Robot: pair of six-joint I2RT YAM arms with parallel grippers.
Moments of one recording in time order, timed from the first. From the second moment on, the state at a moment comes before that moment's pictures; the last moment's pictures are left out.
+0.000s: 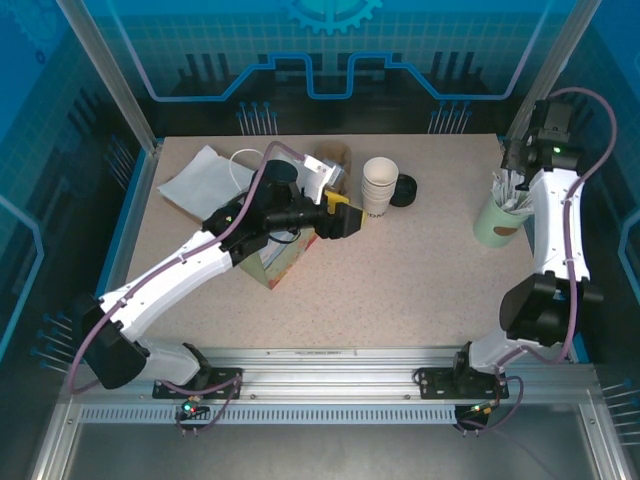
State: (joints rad) left arm -0.70 1.38 1.30 -0.28 0.40 -0.37; right arm -0.25 1.61 1.74 -0.93 0.27 0.07
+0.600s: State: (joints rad) left arm -0.70 1.40 1.30 -0.28 0.40 -0.34; right arm -0.26 1.77 1.82 -0.97 0.17 0.05
